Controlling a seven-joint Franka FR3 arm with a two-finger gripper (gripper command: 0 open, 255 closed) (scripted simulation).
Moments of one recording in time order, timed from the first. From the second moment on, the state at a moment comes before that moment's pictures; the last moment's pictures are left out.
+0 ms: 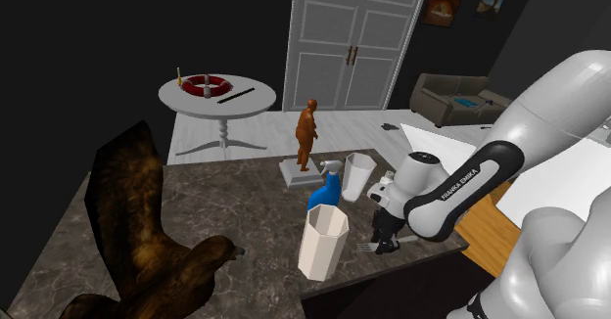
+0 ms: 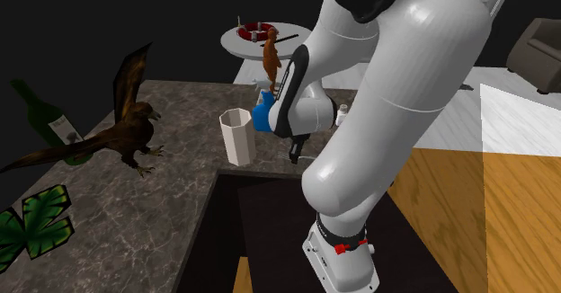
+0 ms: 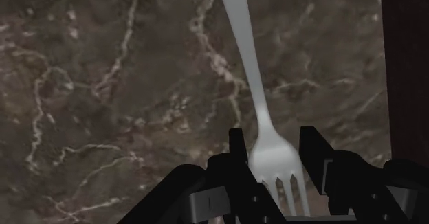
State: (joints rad) arm 0.38 -0.13 -0.38 -3.02 -0.01 2.92 -0.96
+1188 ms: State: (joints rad) arm 0.28 -0.35 -0.32 -3.03 -0.14 2.70 -0.87
